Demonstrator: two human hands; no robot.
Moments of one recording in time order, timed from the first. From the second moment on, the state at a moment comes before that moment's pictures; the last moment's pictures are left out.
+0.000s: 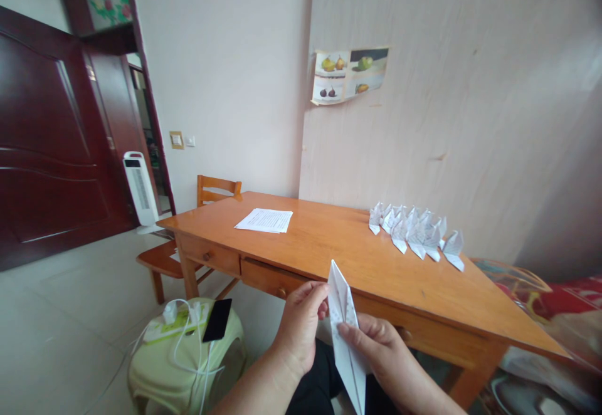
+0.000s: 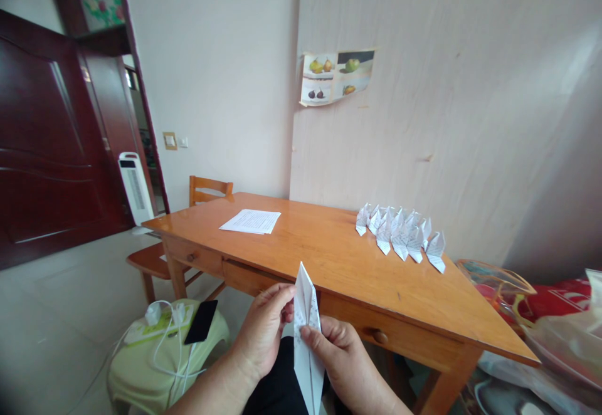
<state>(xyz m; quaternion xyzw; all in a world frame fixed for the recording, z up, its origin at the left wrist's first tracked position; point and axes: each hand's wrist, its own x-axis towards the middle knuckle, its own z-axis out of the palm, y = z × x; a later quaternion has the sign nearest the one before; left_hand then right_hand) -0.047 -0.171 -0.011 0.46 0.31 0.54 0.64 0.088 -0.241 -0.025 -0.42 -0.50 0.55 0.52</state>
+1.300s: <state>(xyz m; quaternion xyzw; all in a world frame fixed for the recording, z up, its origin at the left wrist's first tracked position) -0.052 -0.175 -0.005 0.48 0.33 0.56 0.60 0.082 -0.250 -0.023 -0.42 -0.52 0.55 0.50</state>
